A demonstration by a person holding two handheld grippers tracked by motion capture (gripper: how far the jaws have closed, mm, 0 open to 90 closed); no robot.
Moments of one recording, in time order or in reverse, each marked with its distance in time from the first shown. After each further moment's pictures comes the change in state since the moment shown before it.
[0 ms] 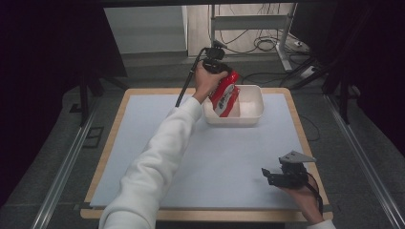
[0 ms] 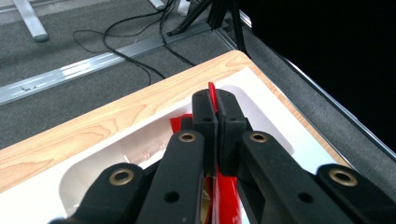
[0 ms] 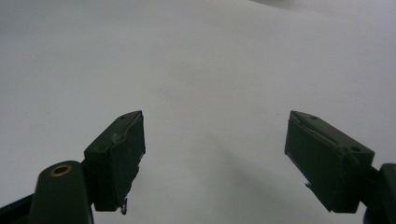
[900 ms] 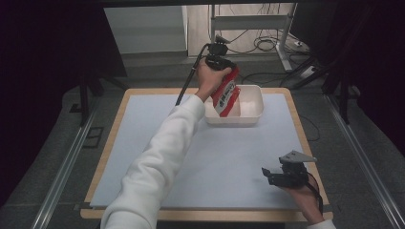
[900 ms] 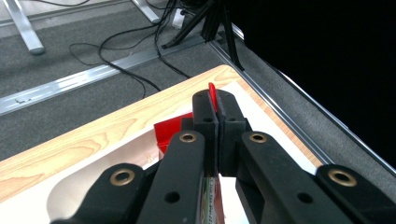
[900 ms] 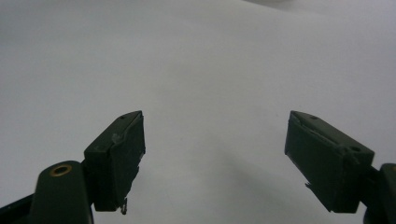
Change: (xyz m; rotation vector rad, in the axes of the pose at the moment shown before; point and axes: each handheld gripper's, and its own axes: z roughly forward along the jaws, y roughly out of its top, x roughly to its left) left arm -0.015 0.011 -0.010 -0.043 -0.014 0.009; right arm -0.001 0.001 -0.001 -0.003 0.002 0.005
